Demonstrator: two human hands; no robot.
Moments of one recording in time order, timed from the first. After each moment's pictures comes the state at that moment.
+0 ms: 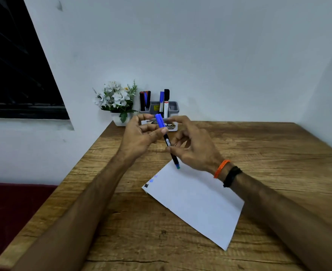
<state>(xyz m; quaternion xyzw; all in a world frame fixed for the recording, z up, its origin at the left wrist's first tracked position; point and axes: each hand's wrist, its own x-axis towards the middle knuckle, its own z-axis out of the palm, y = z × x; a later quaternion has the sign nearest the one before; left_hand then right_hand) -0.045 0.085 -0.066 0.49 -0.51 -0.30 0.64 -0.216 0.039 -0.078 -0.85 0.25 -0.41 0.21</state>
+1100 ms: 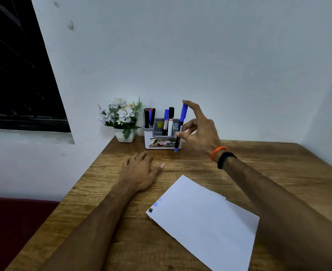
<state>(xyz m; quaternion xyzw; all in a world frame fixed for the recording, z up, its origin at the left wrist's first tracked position) -0.006 0.053 -0.122 0.76 -0.63 0.00 0.14 -0.190 -0.042 -0.042 -0.81 0.33 -0.46 0.15</state>
